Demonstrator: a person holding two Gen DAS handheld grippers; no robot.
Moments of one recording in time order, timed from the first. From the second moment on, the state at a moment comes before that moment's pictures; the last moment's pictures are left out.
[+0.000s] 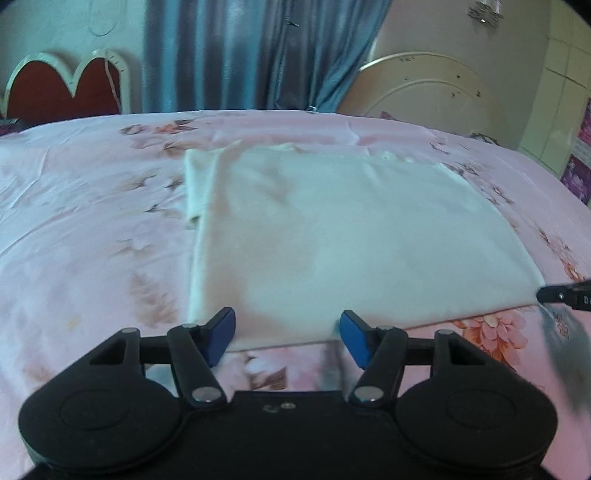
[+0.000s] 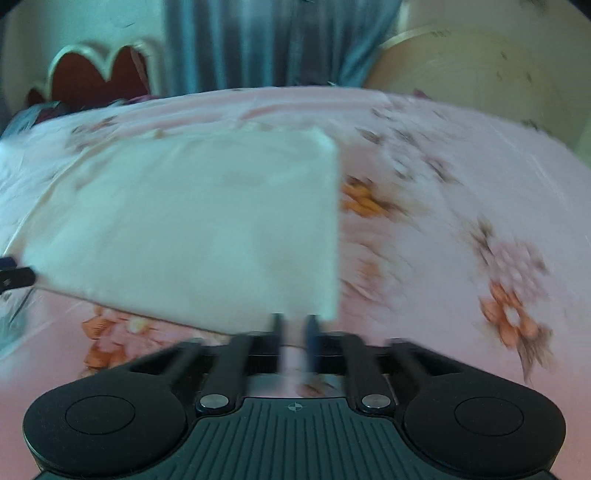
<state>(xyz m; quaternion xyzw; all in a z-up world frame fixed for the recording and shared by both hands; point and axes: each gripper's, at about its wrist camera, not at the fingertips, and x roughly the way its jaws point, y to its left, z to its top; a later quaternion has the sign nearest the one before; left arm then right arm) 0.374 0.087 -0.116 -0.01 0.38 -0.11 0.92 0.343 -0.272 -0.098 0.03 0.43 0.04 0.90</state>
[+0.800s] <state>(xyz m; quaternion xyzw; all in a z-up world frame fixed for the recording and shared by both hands) 0.375 0.091 -0.118 -0.01 0.39 -0.10 0.92 0.341 -0.270 -0.098 0.04 0.44 0.04 0.90</state>
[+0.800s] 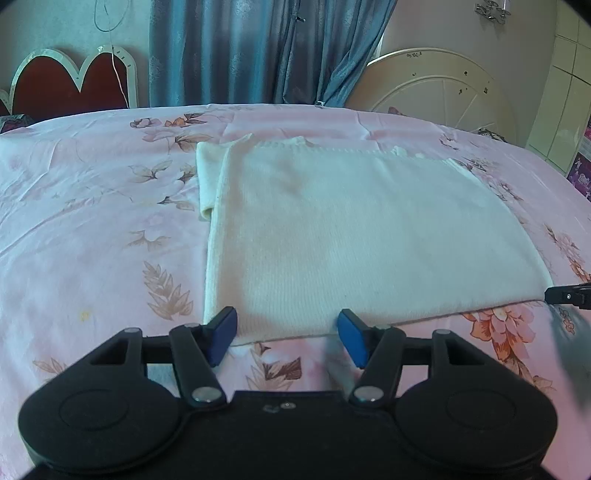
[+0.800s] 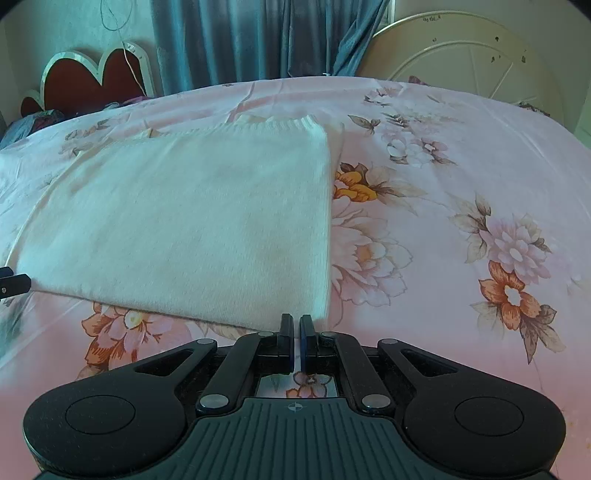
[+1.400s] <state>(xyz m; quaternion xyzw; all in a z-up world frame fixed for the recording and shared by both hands) 0.366 0.108 -0.114 -0.04 0.40 -0.07 0.91 0.322 -0.285 -0.079 0.07 0.41 0.03 0.91</state>
